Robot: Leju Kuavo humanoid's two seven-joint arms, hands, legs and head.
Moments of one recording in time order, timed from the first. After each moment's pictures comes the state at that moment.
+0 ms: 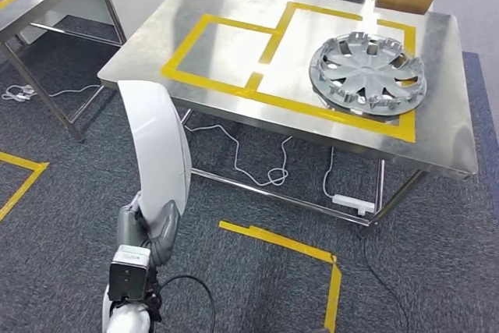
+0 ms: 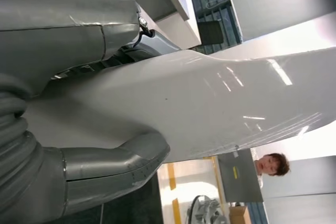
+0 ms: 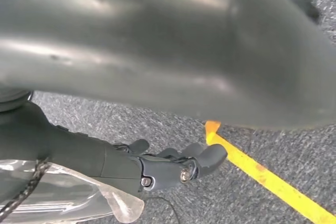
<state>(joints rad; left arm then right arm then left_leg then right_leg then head) 0.13 -0.14 -0.41 -1.57 -0.40 0.56 -0.48 -0.05 0.19 -0.67 -0.19 0.88 -0.14 -0.03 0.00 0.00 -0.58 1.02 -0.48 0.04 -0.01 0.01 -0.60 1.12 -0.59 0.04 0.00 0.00</state>
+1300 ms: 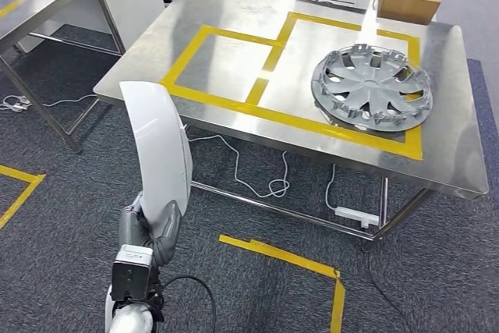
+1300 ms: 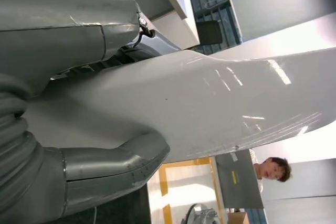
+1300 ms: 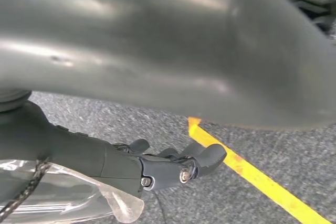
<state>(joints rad) 0.12 -0.15 -0.41 -1.56 -0.40 0.58 -0.49 -0.05 0.18 -0.67 -0.19 0.90 -0.13 -0.02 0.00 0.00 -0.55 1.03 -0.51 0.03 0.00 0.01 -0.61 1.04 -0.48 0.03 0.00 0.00</state>
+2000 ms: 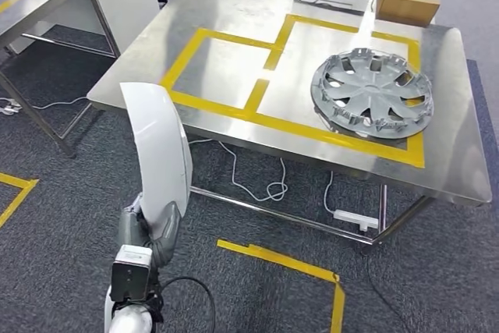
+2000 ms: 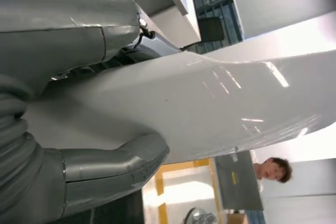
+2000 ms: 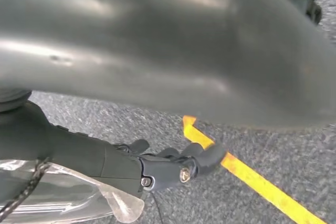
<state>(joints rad) 0.13 -0.15 -0.41 -1.56 -0.40 0.58 -0.48 -0.05 0.18 -0.67 -0.19 0.90 -0.13 -0.02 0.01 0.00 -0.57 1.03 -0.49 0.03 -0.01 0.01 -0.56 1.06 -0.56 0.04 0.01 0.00</state>
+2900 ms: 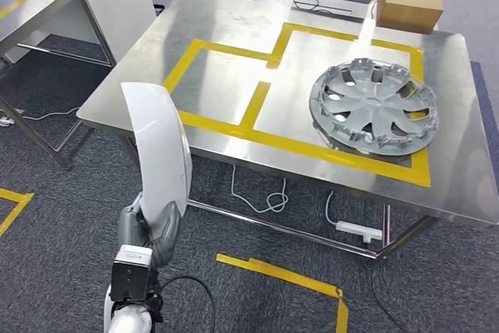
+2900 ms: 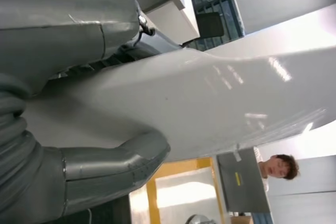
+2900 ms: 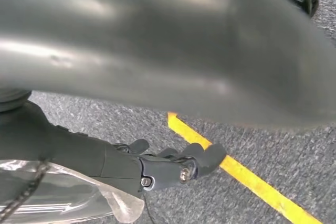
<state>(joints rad) 0.13 -0.15 -0.41 -1.56 -0.41 0.58 -0.48 -0.04 0.18 -0.67 -0.19 0.91 -0.13 -0.01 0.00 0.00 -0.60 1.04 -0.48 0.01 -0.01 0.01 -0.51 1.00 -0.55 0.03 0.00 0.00</state>
